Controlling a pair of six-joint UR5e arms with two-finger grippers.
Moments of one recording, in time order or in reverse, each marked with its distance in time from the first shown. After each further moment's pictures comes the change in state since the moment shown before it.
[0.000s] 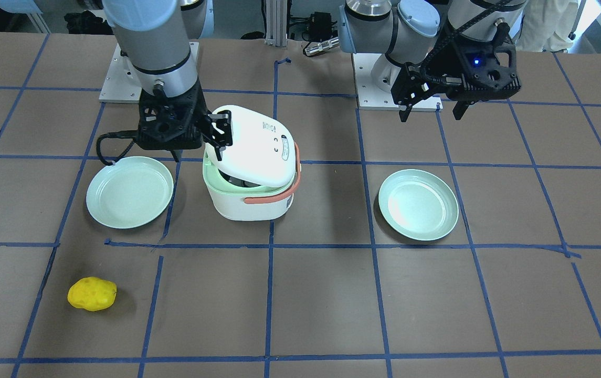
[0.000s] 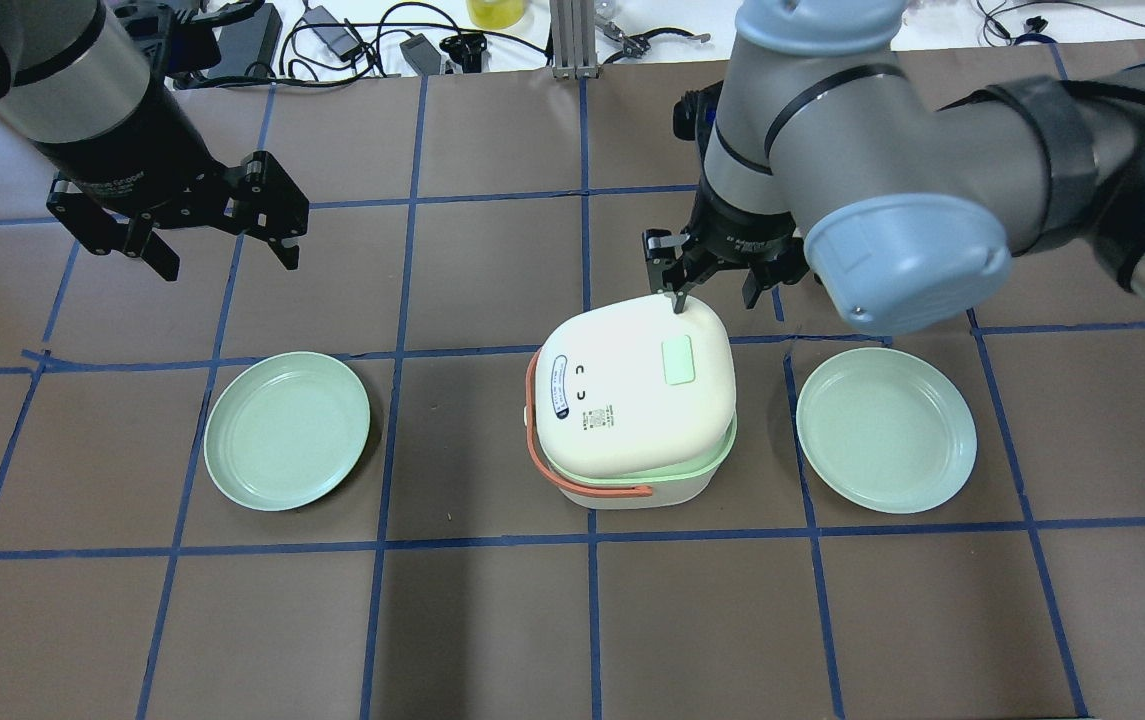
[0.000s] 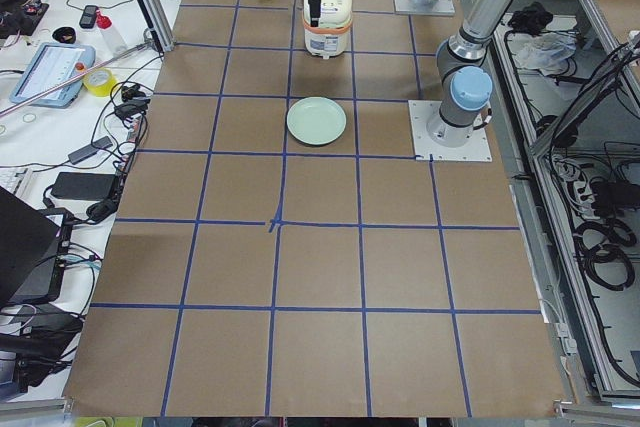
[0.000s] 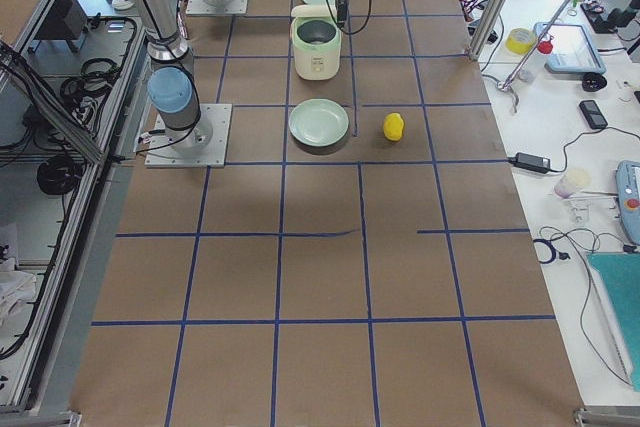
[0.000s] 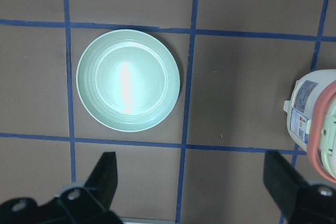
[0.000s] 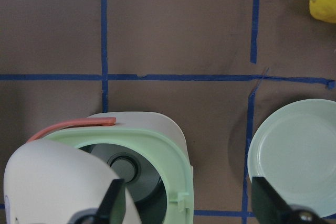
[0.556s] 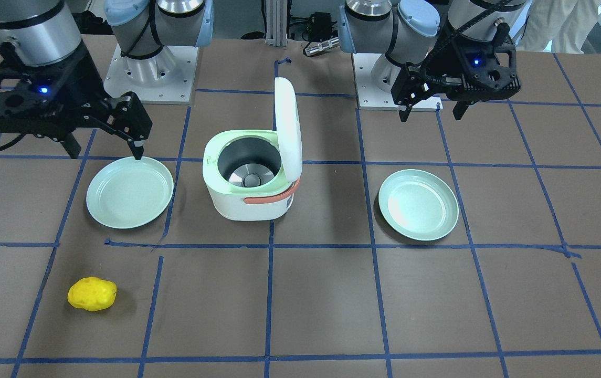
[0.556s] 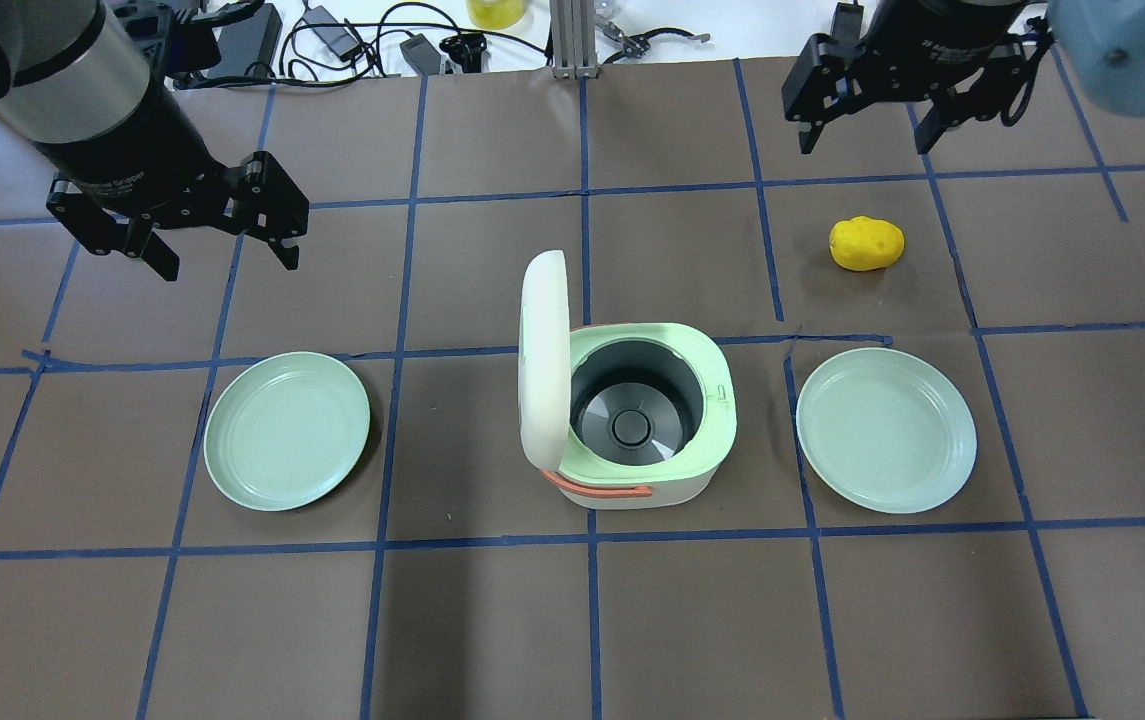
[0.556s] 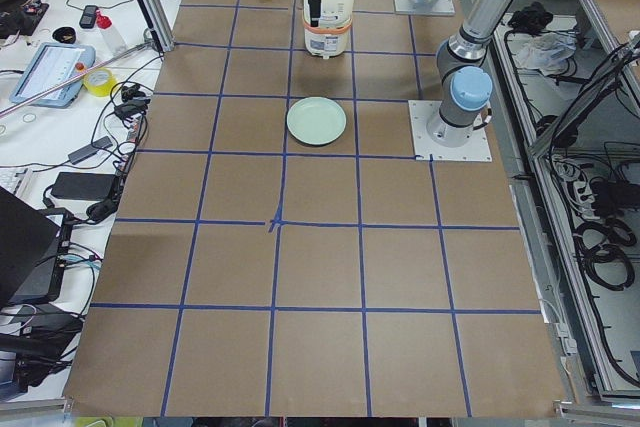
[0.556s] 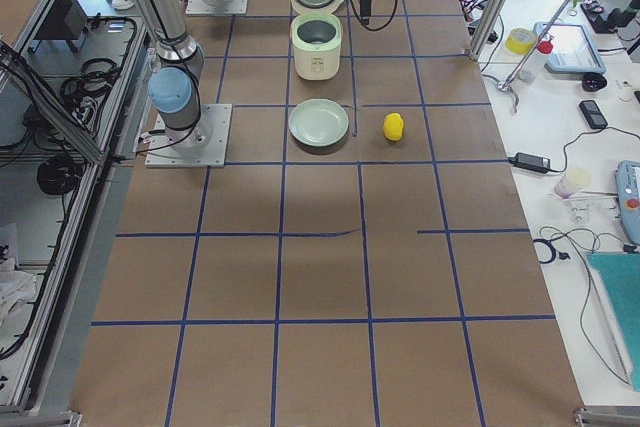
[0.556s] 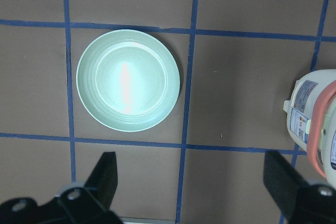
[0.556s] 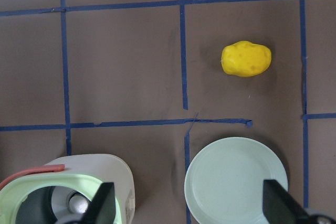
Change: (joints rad) left arm 0.000 0.000 0.000 0.000 0.000 0.000; right arm -0.176 -0.003 -0.162 0.085 -0.008 -0.143
